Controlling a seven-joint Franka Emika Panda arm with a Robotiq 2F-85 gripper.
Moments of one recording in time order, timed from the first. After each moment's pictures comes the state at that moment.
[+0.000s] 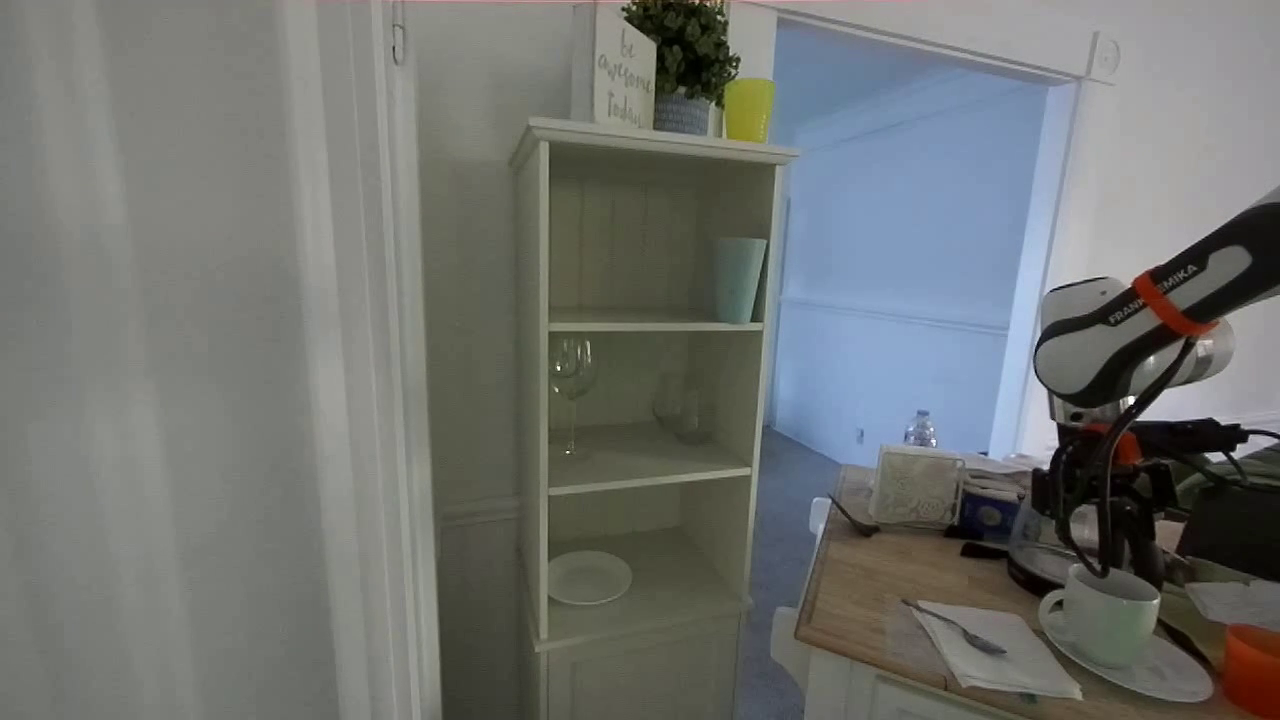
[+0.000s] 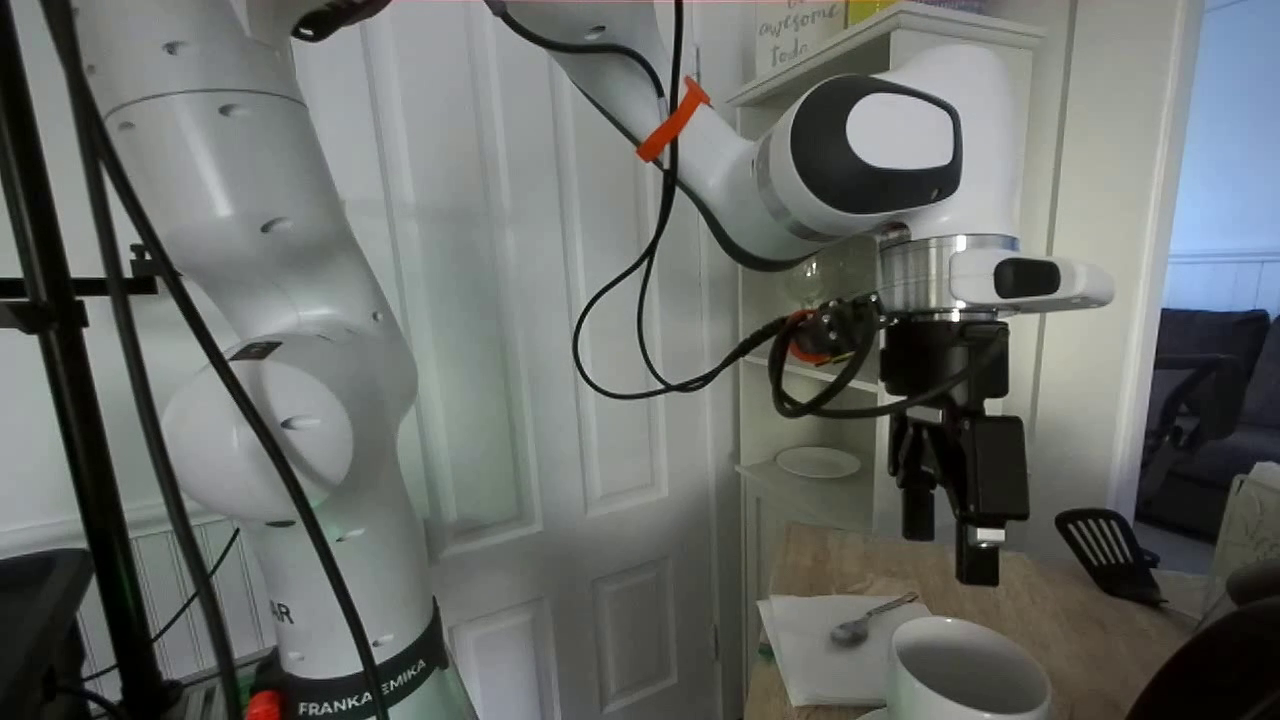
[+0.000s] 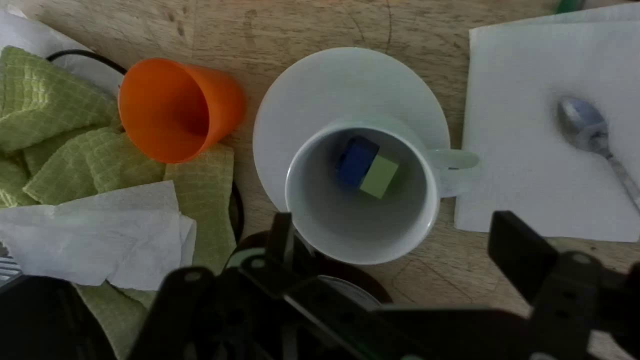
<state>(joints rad) -0.34 -0.20 -0.23 -2.44 -0.35 2.17 0.36</state>
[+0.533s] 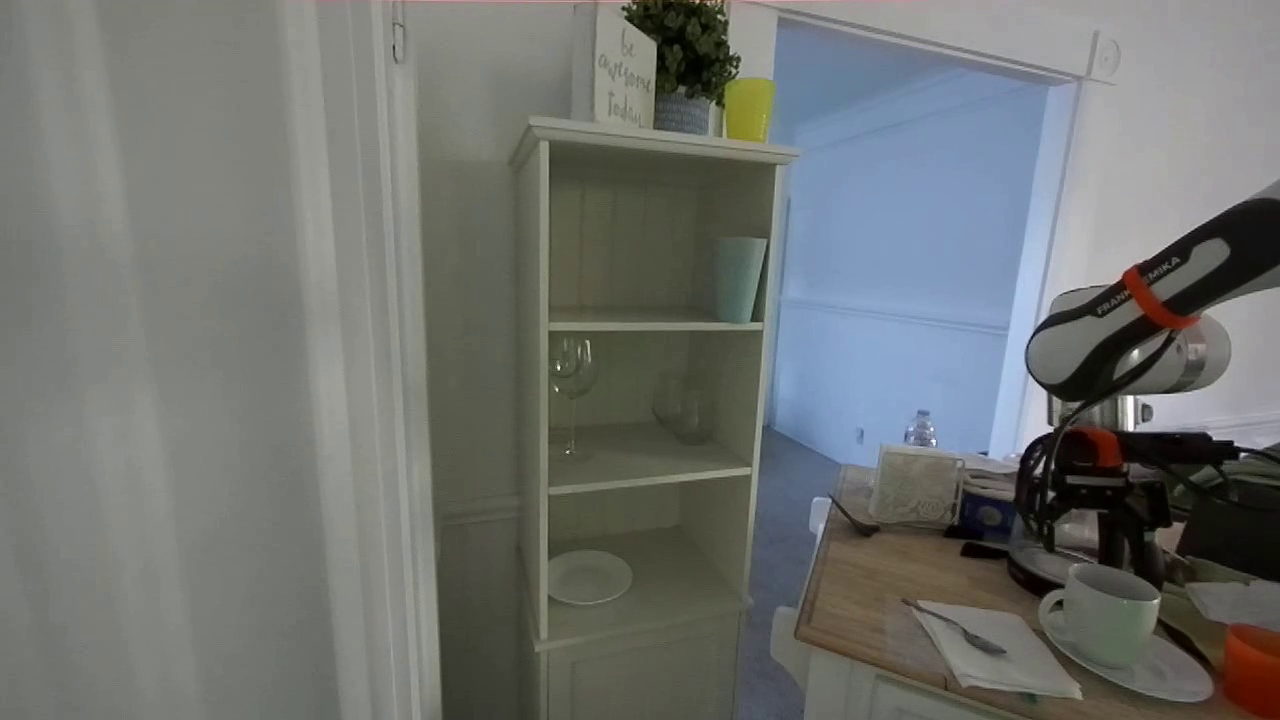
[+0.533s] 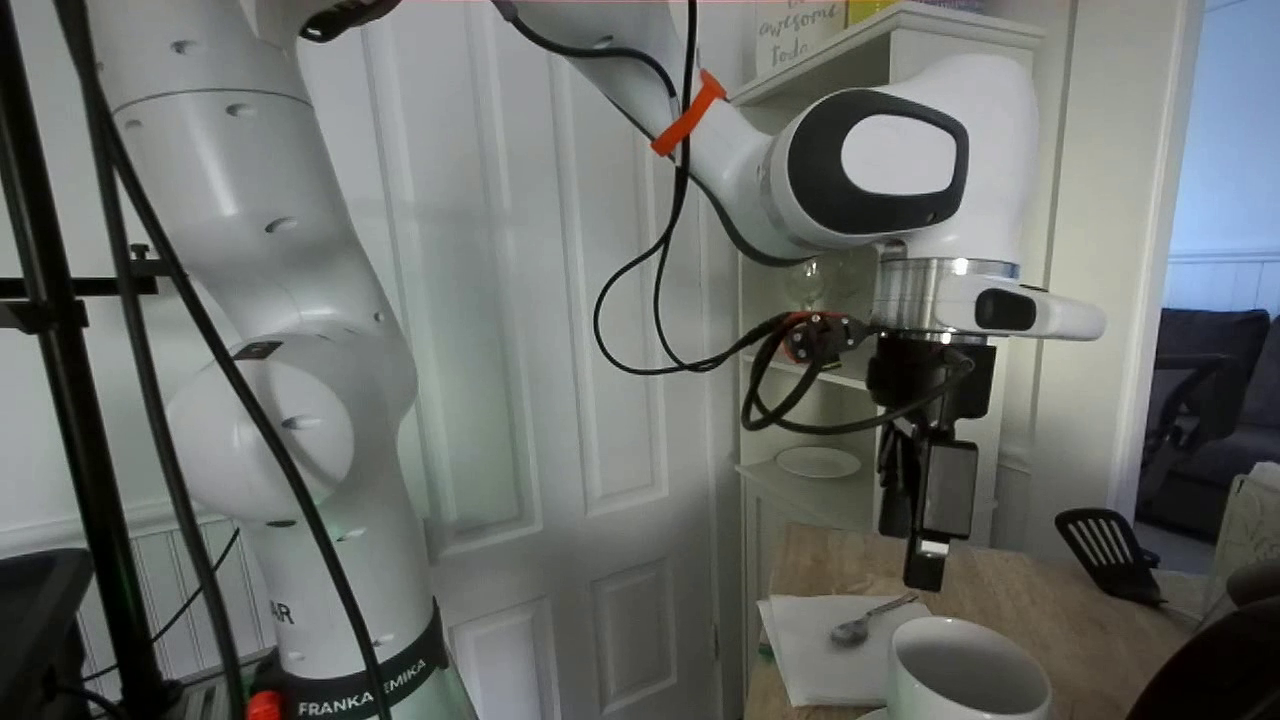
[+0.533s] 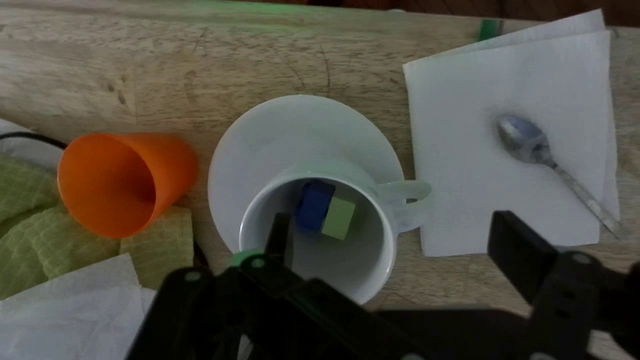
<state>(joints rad) -0.34 -0.18 -0.24 -2.44 -0.19 2.15 0.40</state>
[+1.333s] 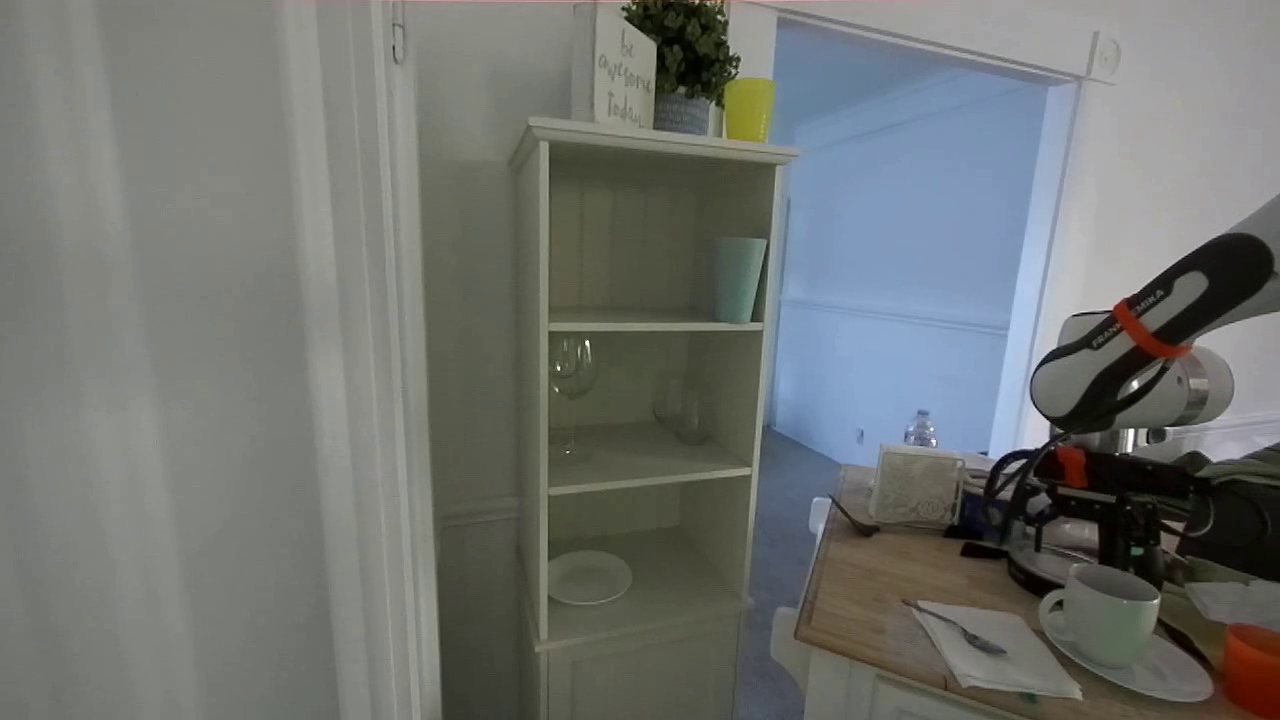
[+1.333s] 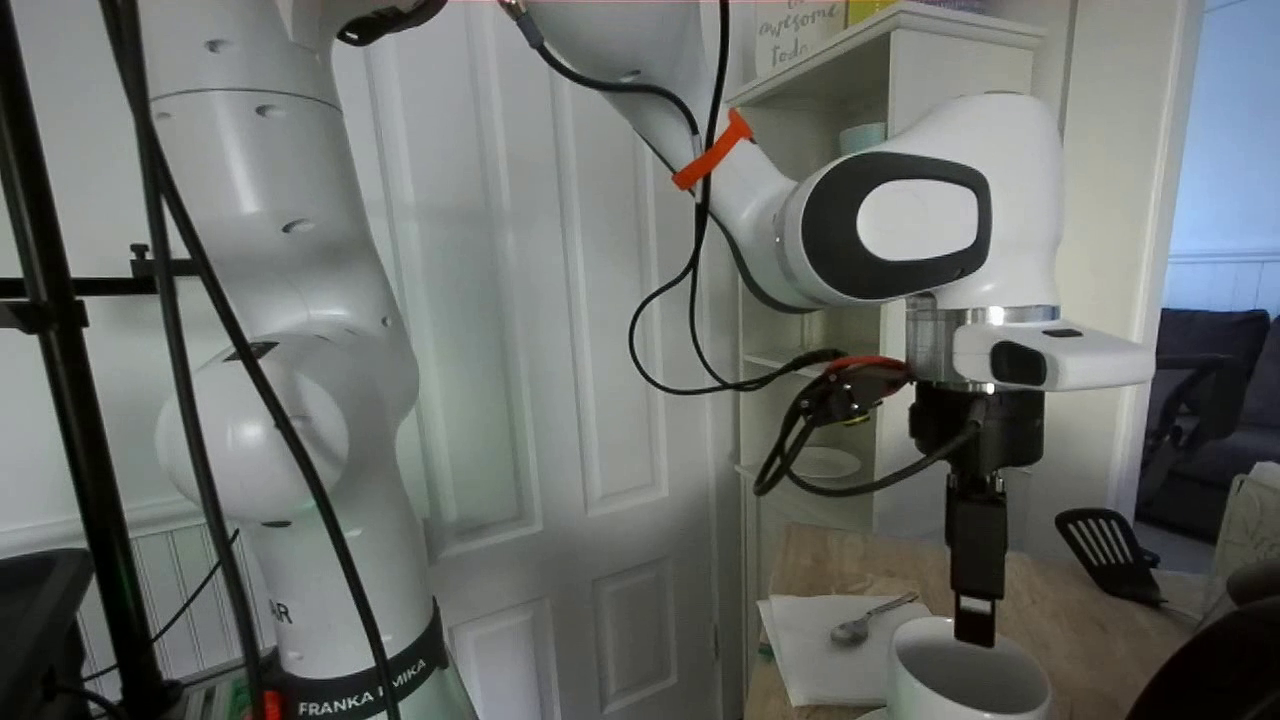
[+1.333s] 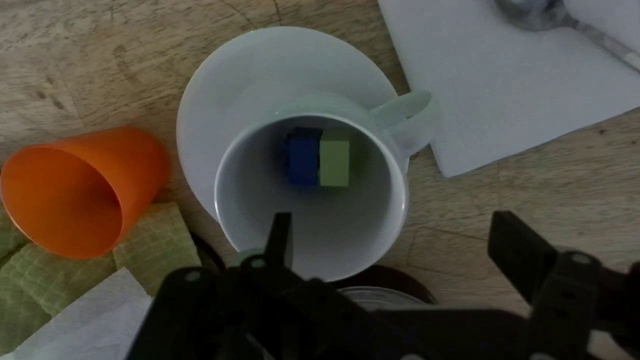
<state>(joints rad) -0.36 -0.09 -0.27 -2.46 -0.19 2.39 0.64</state>
